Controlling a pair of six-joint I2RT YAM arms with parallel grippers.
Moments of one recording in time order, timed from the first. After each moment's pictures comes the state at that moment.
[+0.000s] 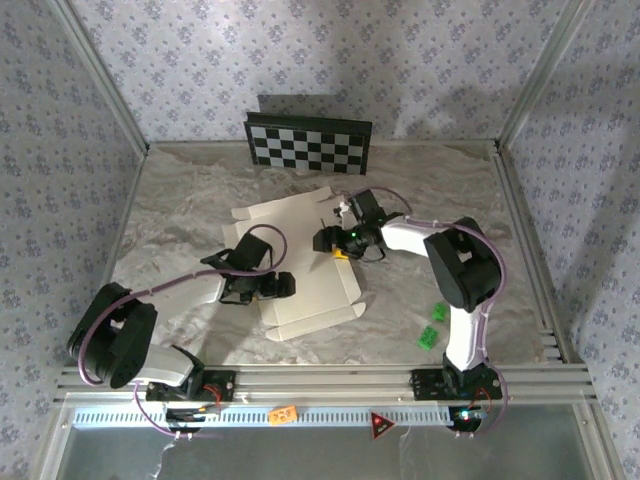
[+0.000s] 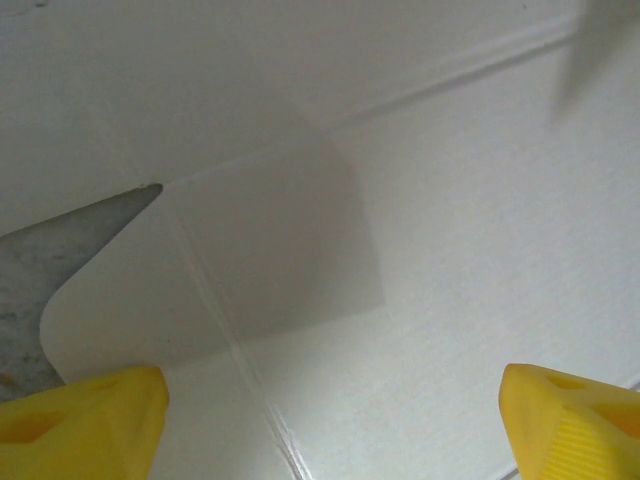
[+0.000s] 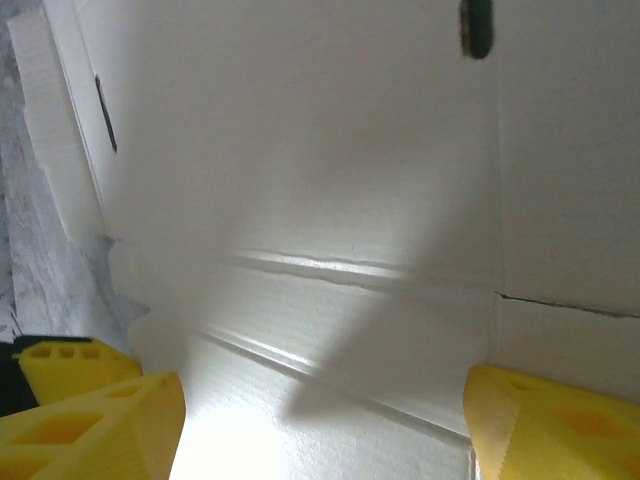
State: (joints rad) left arm -0.60 1.39 0.66 -0.39 0.18 -0.62; right arm 0.51 1.91 1.11 -0.18 -0.58 0.55
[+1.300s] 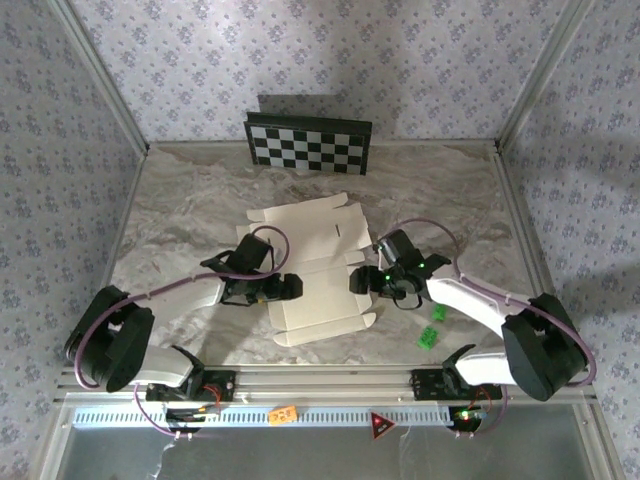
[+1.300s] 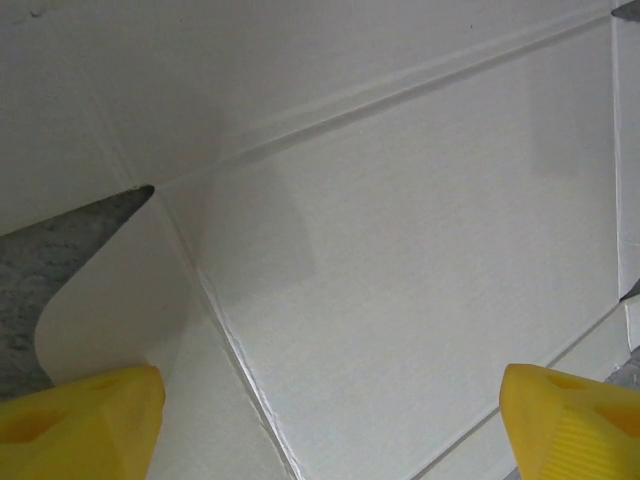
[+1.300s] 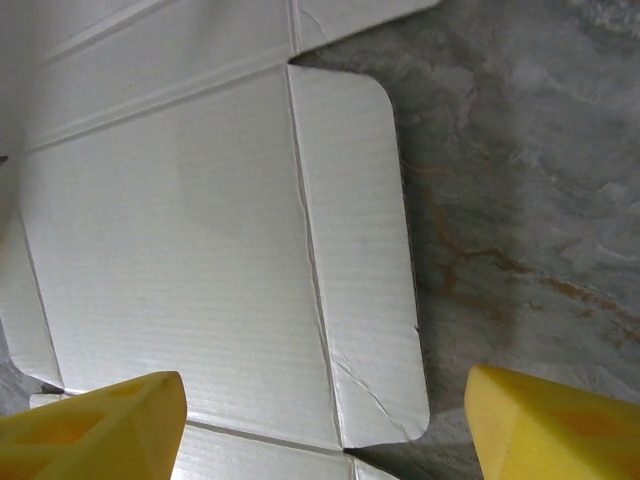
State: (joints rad) left arm -0.62 1.36 0.64 -0.35 0.30 -0.63; right arm 0.59 1.30 0.68 -0.43 -0.25 0.61
